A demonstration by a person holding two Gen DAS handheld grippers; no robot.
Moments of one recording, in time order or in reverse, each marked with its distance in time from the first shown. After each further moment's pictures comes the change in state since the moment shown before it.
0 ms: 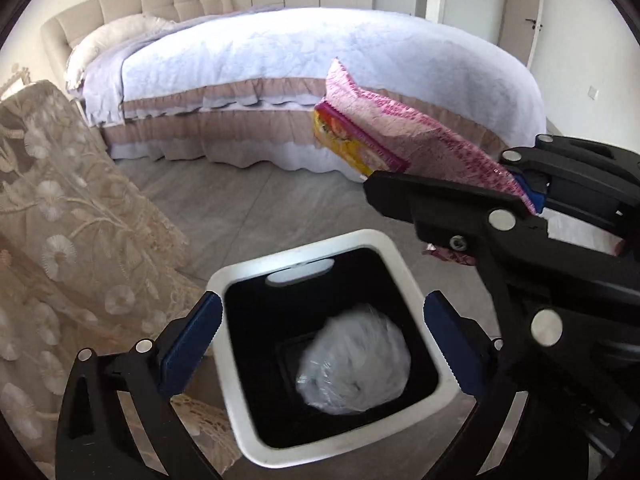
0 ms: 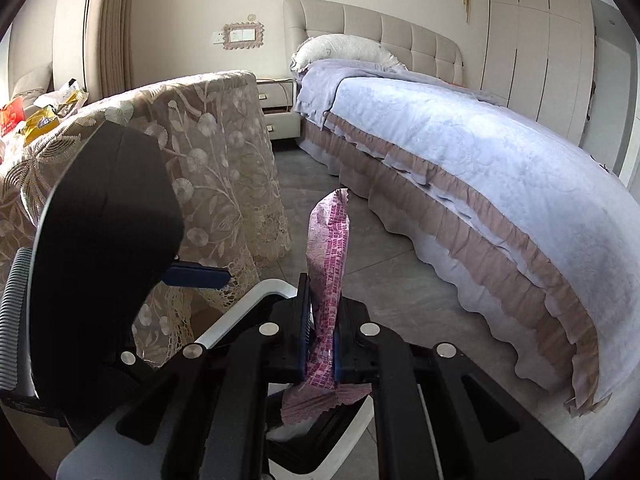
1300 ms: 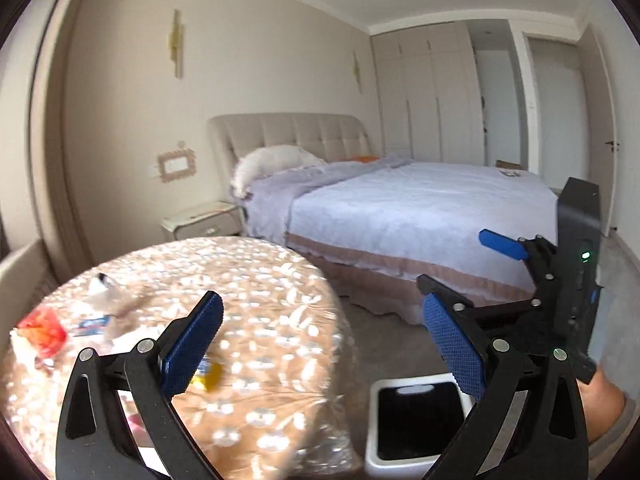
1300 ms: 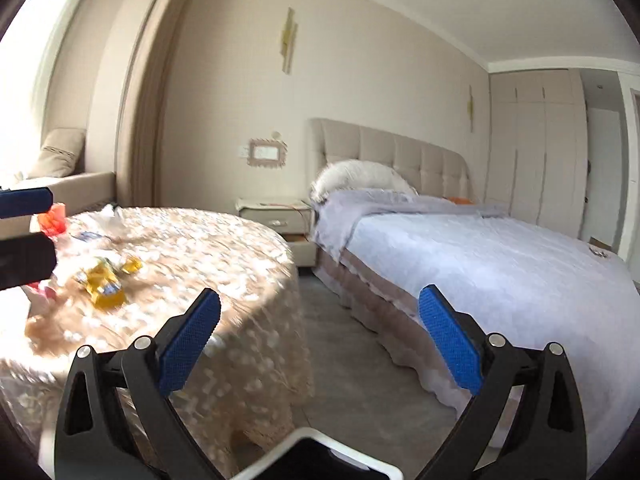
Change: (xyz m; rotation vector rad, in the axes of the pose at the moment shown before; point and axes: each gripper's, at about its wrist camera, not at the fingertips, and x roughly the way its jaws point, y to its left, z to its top) left arm -0.306 0.026 -0.021 -0.220 -0.535 0.472; right arm -0.116 0.048 0.112 -0.068 -0.455 0.058
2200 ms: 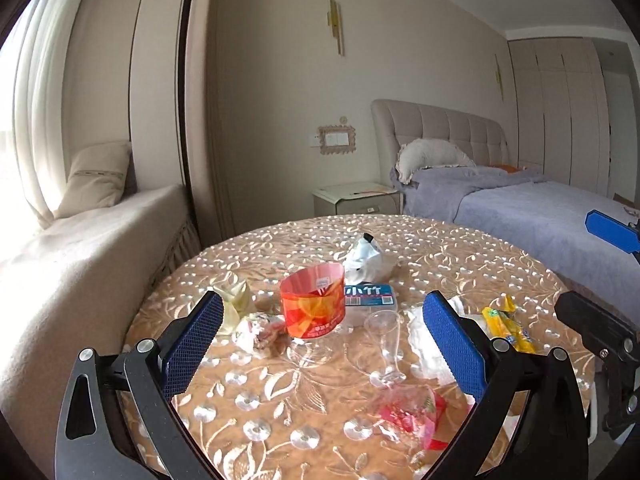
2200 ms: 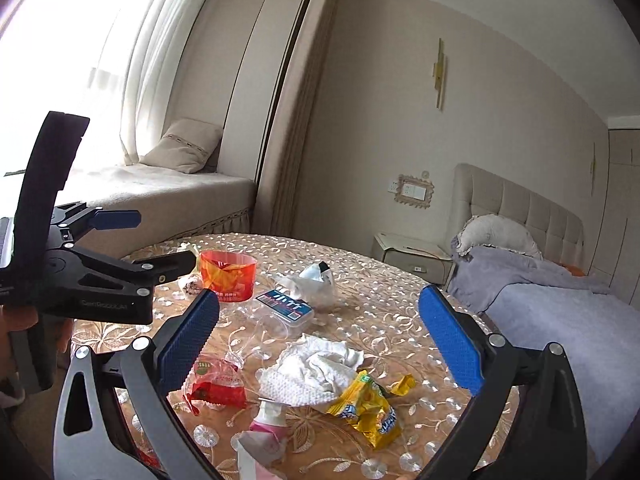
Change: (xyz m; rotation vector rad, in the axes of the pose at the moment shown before) left arm -0.053 0.301 -0.022 -0.196 0.078 0.390; right arm 0.030 0.267 0.092 -0.202 -0.038 0.382
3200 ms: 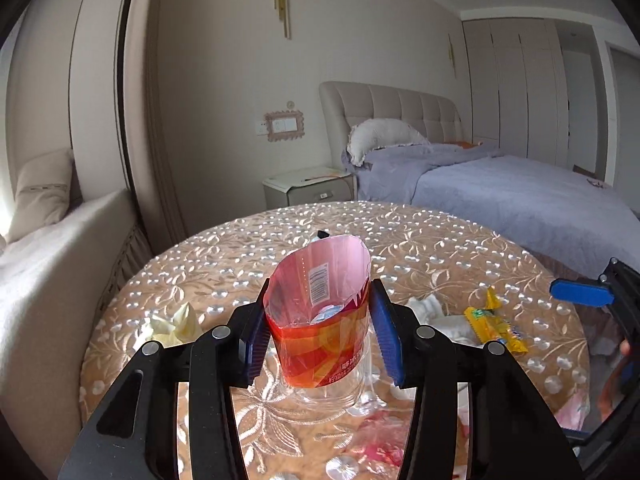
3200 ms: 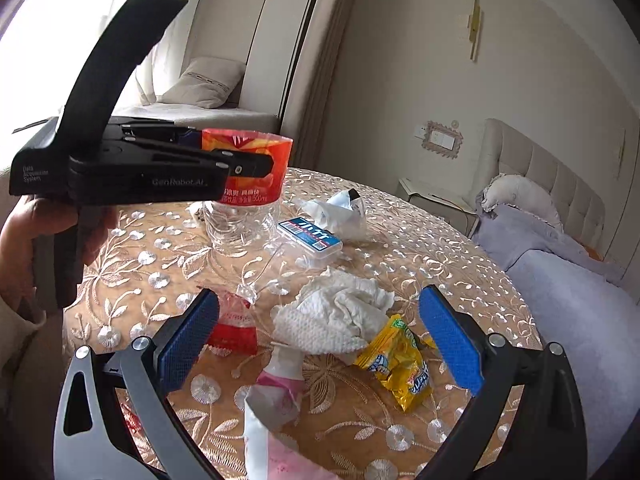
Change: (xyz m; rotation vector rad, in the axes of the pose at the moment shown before) left arm 0.041 -0.021 0.016 0.090 0.043 -0.180; right arm 0.019 0.014 -0.037 -0.058 0.212 0.079
